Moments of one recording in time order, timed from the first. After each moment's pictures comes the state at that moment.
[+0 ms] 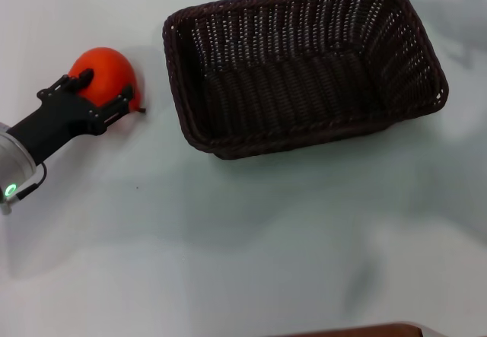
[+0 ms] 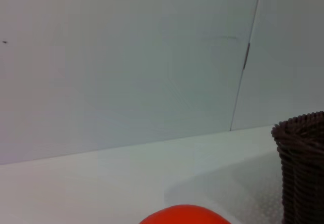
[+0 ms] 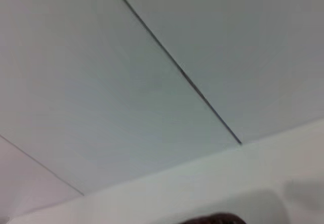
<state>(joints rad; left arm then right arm) -0.39 -2.06 -1.74 -0.28 0.80 -0.97 2.37 0.40 2.08 -0.55 -1.28 1.00 1.49 2.49</state>
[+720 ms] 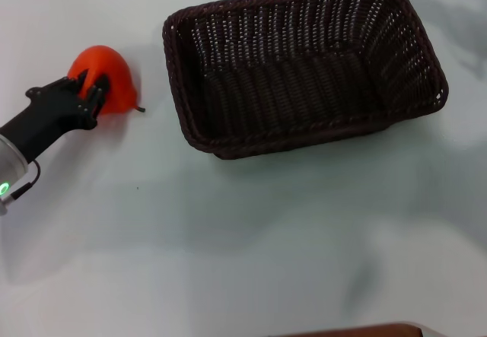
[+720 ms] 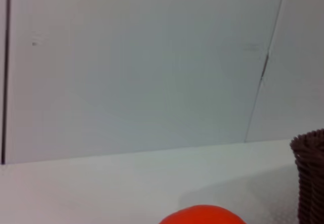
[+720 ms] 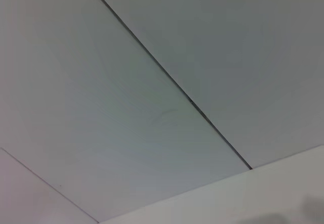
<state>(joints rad) -0.37 -2.07 -1.78 -0.30 0.79 -0.97 2.35 0.39 2.08 -0.46 -1.16 1.10 1.49 2.33</state>
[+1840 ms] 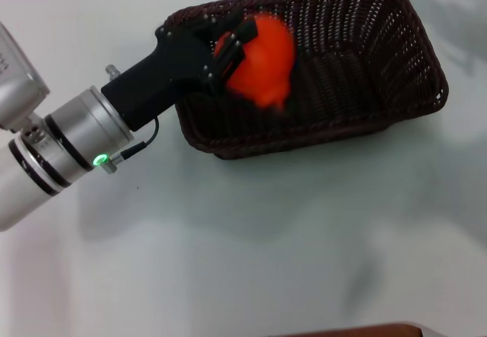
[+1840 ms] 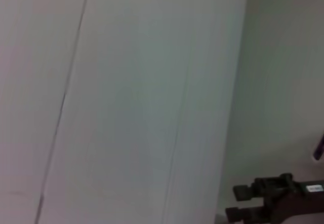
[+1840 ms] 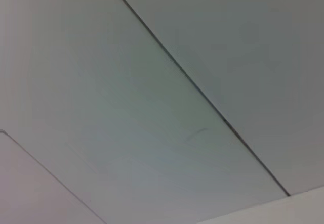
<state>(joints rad) -0.48 -2.17 -1.66 -0.34 0.77 -1.33 2.34 0.41 2.08 -0.44 -1.03 1.21 1.47 2.18</state>
